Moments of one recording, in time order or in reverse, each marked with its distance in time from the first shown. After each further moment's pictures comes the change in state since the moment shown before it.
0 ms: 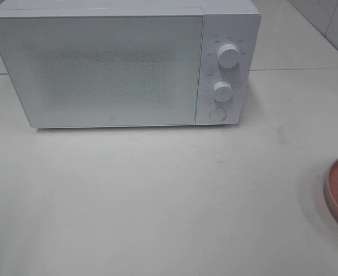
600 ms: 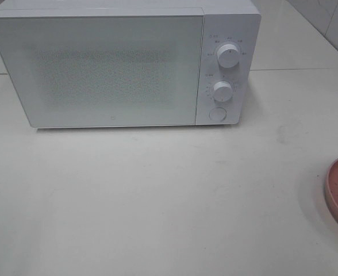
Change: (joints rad) left arm 0.000 -0.122 0.000 -0.002 -0.001 0.000; right arm 0.000 0.000 0.000 0.000 0.000 0.000
